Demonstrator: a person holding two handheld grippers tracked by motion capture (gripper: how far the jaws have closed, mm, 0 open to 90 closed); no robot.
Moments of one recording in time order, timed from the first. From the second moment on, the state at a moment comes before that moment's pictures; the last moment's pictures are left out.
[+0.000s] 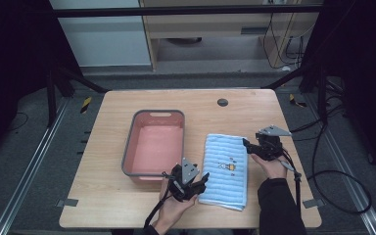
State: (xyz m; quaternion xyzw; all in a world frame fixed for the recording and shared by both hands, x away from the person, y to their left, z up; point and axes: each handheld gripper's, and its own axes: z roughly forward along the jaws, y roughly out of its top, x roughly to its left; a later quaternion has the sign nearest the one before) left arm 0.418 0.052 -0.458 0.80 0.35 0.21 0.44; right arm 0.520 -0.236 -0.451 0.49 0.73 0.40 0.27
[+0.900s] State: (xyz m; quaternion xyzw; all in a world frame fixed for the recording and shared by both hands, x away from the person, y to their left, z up) left arm 0.423 0.043 -0.493 0.83 0.36 0.19 0.38; right arm 0.533 -0.227 -0.483 0.50 0.75 0.36 0.24
